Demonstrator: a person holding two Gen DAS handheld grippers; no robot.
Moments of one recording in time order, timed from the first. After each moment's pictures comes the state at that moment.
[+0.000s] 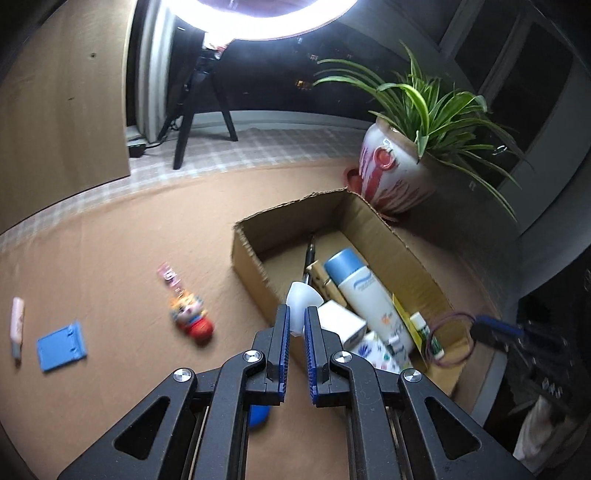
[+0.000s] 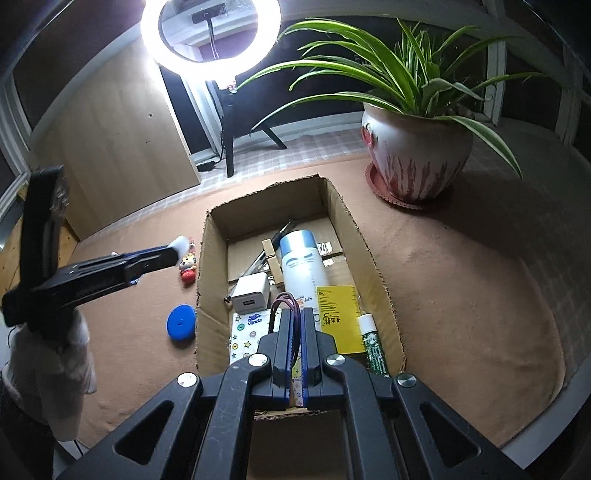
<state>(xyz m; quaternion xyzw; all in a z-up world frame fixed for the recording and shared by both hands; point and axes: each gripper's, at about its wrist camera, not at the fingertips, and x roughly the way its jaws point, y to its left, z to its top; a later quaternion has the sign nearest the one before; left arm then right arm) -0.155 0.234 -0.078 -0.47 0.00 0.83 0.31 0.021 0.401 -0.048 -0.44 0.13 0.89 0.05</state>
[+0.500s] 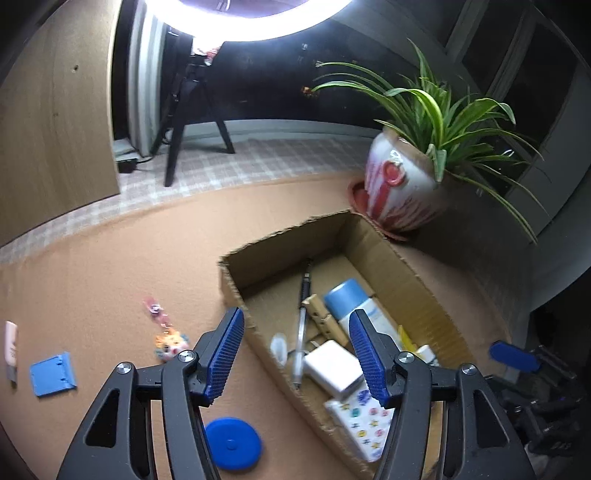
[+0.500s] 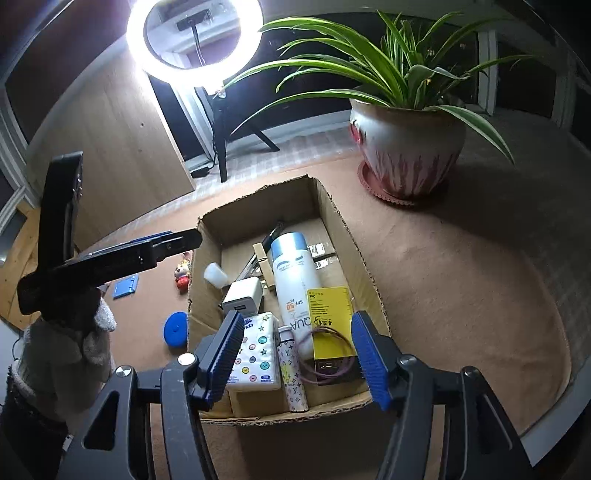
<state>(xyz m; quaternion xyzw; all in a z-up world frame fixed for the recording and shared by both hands) -0.177 0.260 -0.081 -0.46 0.00 0.84 0.29 0.022 0.413 -0.051 -0.44 0.16 0.88 0.05</state>
